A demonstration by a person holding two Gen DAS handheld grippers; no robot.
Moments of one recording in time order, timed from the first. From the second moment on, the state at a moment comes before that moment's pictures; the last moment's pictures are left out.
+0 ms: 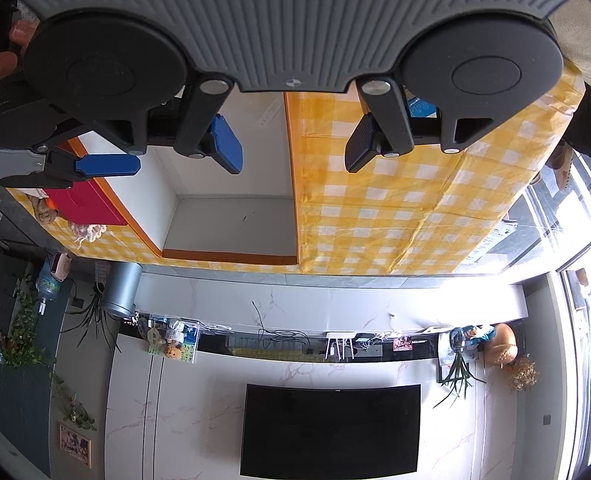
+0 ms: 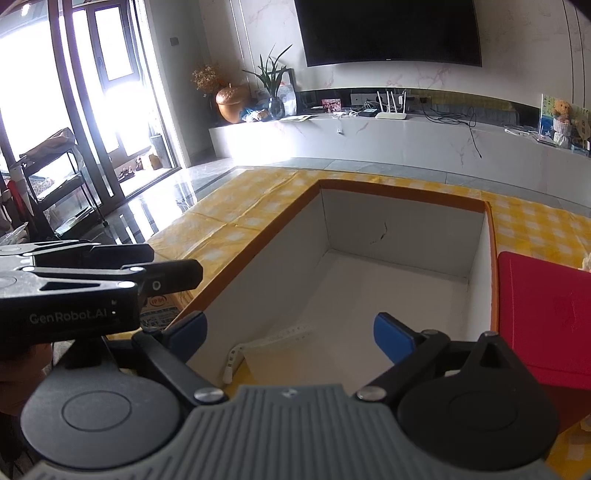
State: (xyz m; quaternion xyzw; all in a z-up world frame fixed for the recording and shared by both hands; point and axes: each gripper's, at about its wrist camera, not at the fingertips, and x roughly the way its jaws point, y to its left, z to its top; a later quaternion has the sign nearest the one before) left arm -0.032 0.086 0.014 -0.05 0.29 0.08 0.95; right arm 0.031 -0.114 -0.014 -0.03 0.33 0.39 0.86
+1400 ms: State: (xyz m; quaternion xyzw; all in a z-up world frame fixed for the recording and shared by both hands) left arm 0.014 -0.035 0.051 0.01 0.32 -0.01 0.95; right arm 0.050 -0.386 0.020 0.07 0.29 0.02 0.95
